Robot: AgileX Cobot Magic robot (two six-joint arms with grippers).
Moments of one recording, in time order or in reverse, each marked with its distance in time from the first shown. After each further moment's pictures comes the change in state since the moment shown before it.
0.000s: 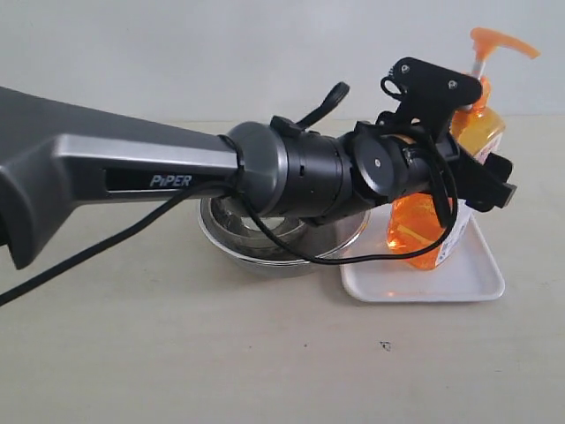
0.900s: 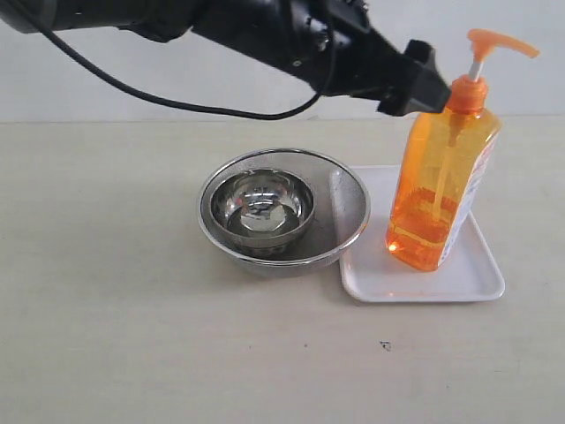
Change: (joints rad) left arm 0.273 -0.317 0.019 0.053 0.754 -0.020; right arm 0.000 0.000 0.000 0.000 0.030 0.000
